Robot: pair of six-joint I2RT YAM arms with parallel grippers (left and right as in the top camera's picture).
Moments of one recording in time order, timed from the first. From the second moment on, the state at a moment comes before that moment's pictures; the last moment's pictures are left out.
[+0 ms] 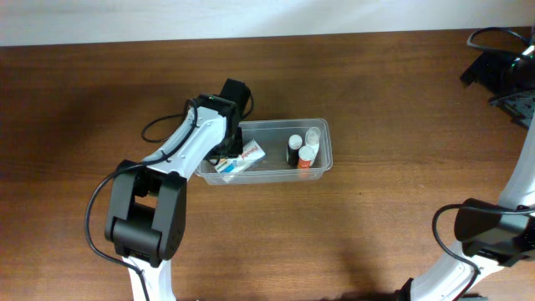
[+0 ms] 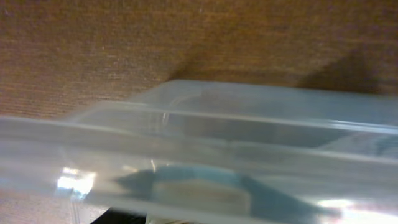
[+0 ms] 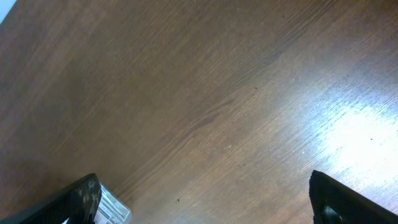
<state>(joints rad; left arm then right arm) -0.38 2.06 1.54 -0.97 -0.22 -0.43 -0.36 1.96 2.39 -1.69 0.03 0.44</state>
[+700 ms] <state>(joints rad) -0.38 2.06 1.54 -0.89 -0.16 -0.42 -0.36 1.96 2.39 -1.69 0.03 0.44</state>
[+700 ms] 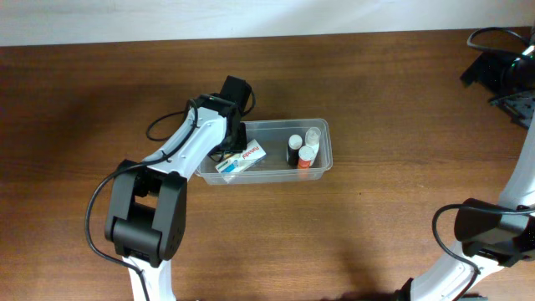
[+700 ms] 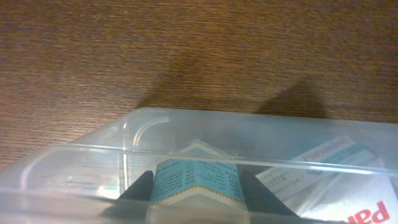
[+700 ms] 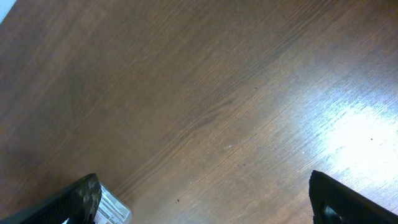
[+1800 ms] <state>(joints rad) -0.44 2.06 1.54 -0.87 -0.12 -0.24 -0.36 1.96 2.39 -1.69 0.03 0.44</state>
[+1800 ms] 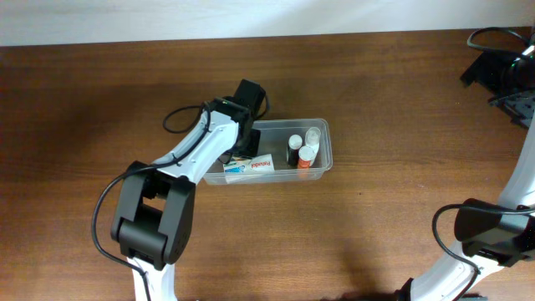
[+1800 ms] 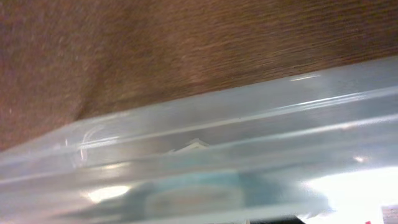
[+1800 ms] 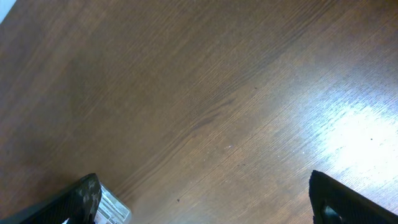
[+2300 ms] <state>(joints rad) -0.44 2.06 1.54 -0.87 -0.11 -0.28 -0.36 1.96 2.39 -1.69 0.03 0.44</state>
